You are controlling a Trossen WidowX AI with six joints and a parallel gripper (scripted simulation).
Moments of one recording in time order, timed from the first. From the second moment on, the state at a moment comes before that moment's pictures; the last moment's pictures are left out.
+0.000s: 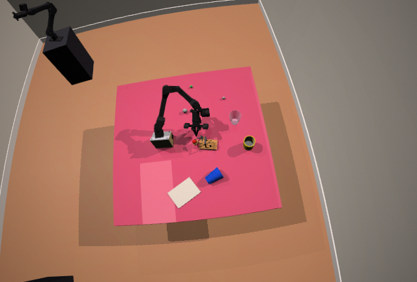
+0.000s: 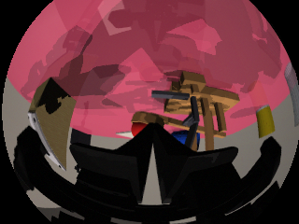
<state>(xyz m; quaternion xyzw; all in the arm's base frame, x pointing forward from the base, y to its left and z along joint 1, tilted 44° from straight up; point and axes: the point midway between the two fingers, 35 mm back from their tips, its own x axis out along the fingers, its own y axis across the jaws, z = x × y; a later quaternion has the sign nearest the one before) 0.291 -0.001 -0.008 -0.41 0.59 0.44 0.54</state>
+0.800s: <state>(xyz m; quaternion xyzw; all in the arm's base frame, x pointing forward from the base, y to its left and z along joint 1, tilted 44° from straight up) 0.293 0.026 -0.038 -0.41 0.59 0.44 0.54</state>
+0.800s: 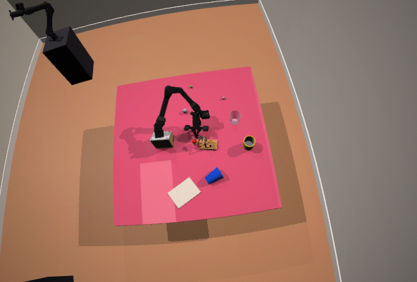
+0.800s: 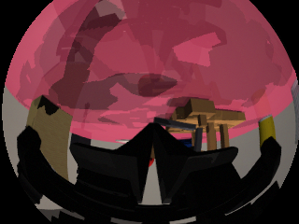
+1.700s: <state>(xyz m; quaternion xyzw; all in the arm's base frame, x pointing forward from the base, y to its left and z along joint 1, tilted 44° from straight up) 0.327 -0.006 0.065 -0.36 0.59 0.39 0.61</state>
